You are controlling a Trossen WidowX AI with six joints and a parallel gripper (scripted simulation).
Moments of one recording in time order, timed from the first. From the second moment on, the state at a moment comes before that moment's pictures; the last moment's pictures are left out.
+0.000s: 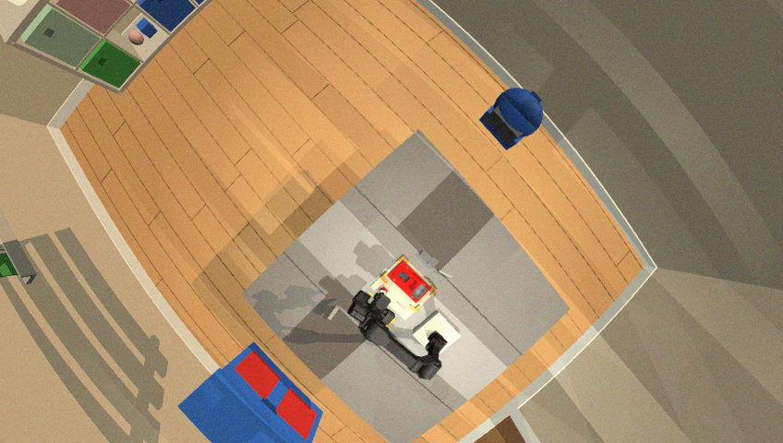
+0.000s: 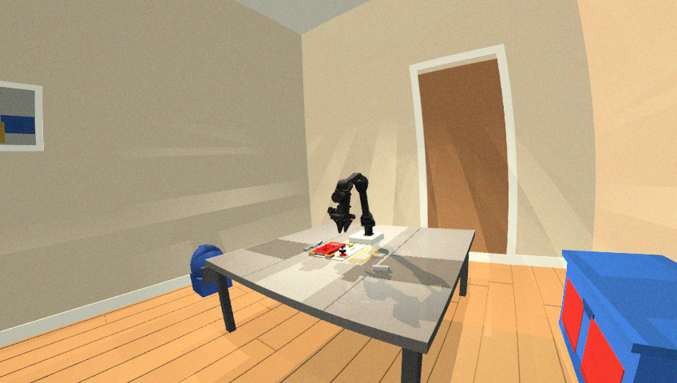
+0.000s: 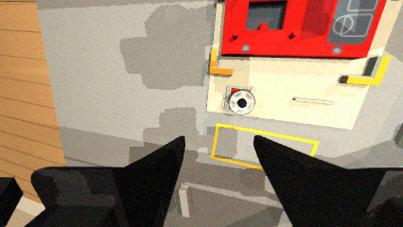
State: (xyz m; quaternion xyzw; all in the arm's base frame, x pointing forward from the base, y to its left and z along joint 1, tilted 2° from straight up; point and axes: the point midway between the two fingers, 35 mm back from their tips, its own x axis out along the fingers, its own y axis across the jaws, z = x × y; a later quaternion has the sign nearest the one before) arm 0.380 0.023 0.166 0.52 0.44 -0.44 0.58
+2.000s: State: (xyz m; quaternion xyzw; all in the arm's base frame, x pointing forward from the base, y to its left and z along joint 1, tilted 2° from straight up) arm 0.365 -0.001 0.058 0.54 0.46 -0.51 0.49
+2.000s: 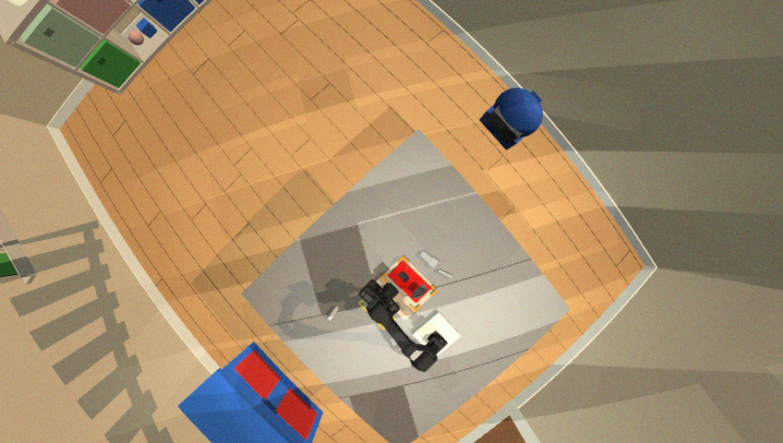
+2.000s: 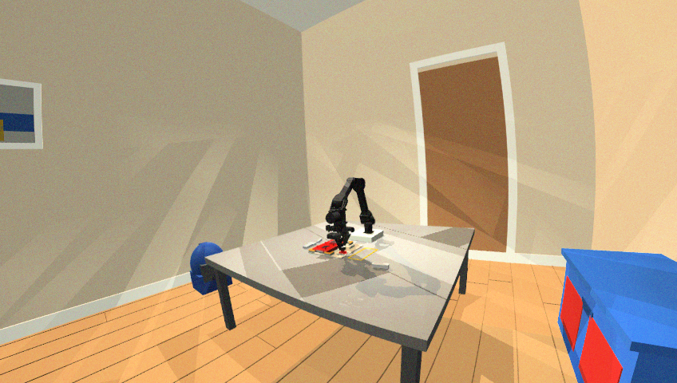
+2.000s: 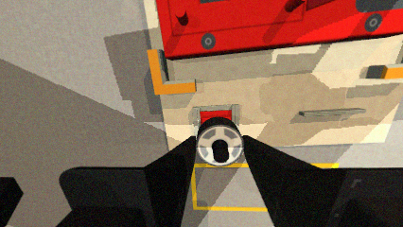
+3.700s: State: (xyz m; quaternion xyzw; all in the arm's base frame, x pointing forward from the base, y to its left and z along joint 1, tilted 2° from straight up) arm 0.363 -0.001 0.072 0.54 0.46 -0.51 0.49
